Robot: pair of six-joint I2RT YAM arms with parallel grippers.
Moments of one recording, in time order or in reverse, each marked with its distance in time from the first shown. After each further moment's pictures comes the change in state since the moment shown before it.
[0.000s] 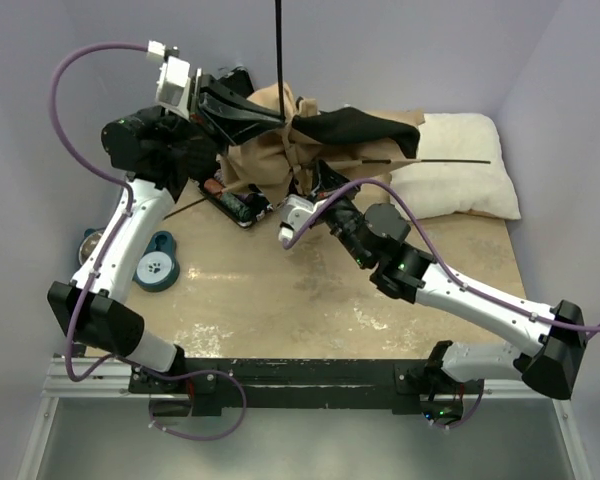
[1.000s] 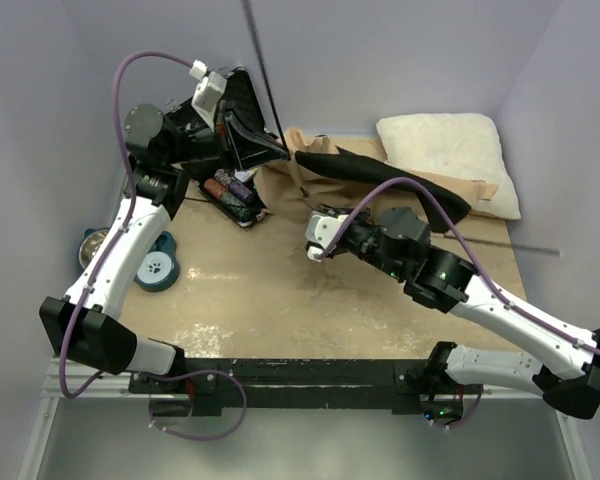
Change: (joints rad) left arm 0.005 -0.117 -0.223 -0.566 -0.008 0.232; right arm 0.004 -0.187 0.017 -0.592 -0.232 0.403
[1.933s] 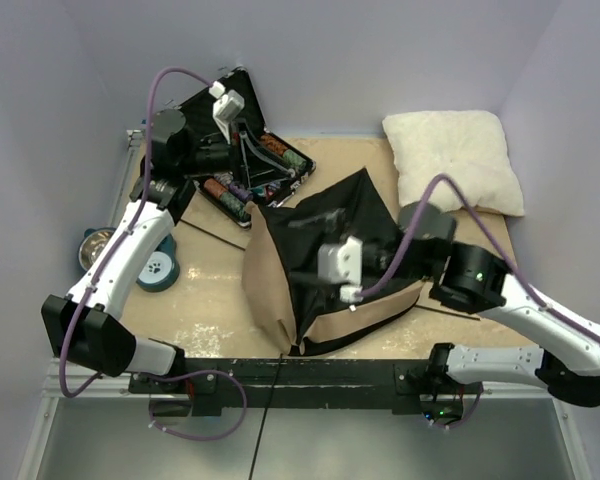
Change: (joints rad) left arm -0.022 -0.016 -0.080 -0.322 -0.079 0.183; right arm 0.115 0.012 0.309 -0.243 -0.435 0.087
